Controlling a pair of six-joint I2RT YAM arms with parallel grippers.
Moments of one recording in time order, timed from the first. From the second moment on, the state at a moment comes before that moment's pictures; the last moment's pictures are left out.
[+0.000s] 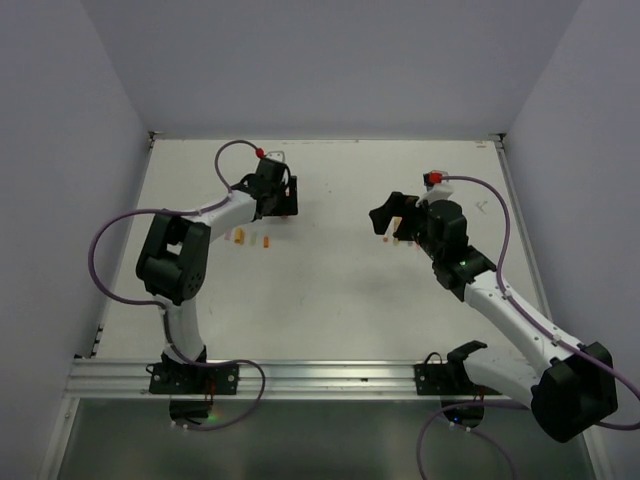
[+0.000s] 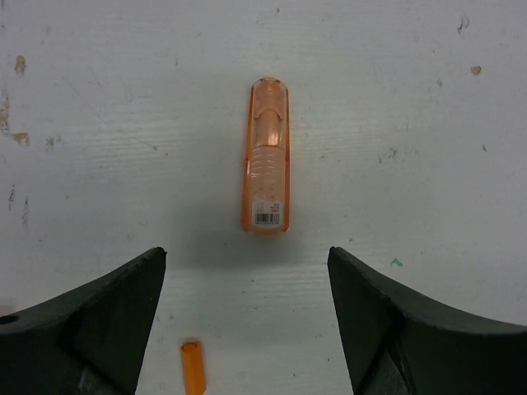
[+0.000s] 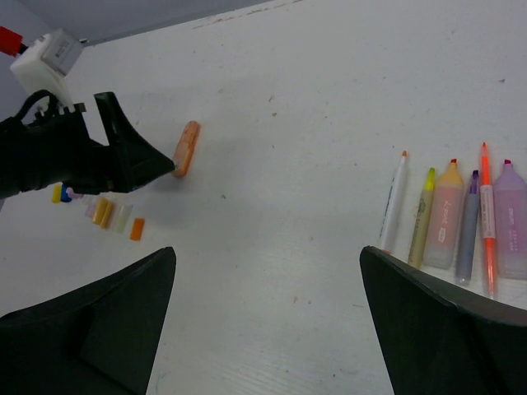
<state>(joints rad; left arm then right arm) -0.41 1.90 1.31 -0.27 -0.19 -0.37 0.43 1.06 0.72 0.02 0.07 0.47</state>
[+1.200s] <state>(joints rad) -0.51 1.88 1.11 -0.04 -0.14 -0.20 0.43 1.10 0.71 0.06 -0.01 0.48</state>
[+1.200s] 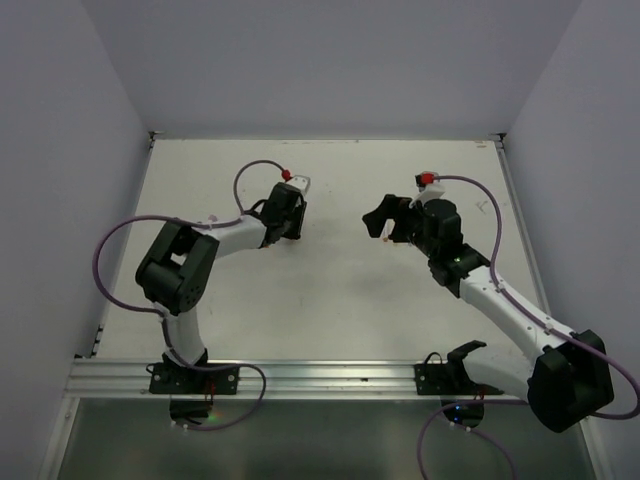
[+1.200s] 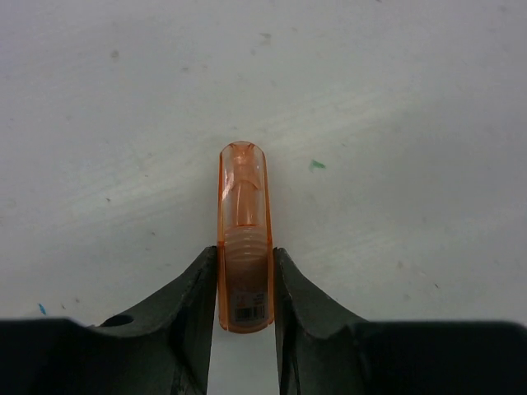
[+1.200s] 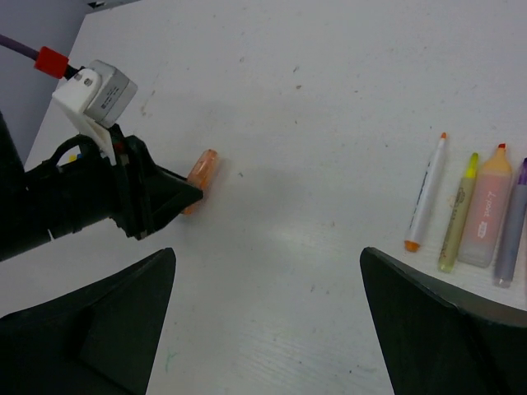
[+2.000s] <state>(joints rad) -0.63 1.32 0.71 0.29 0.25 -0.04 0.43 1.29 0.87 0.08 -0.55 0.55</state>
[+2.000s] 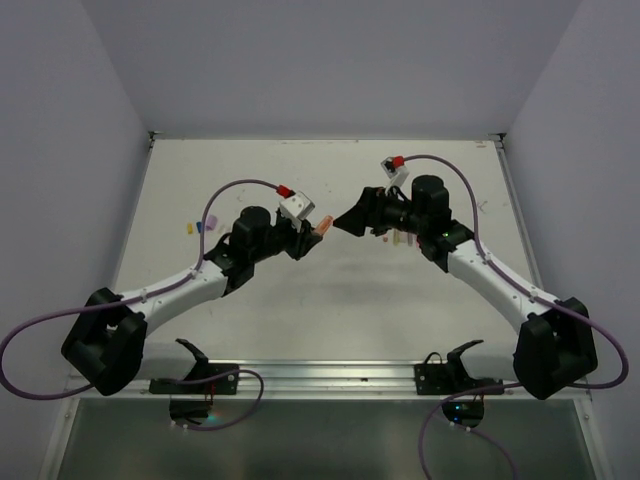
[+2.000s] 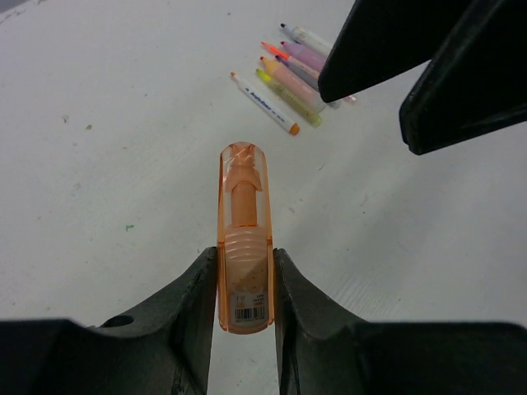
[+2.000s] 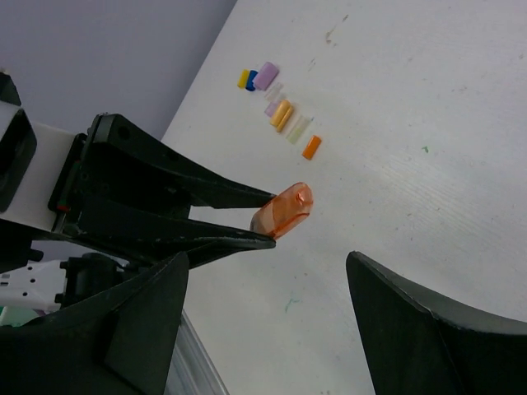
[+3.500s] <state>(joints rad) -0.66 1.25 0.71 0.34 0.38 -0.01 0.43 1.43 0.98 0.03 -0.70 0.63</state>
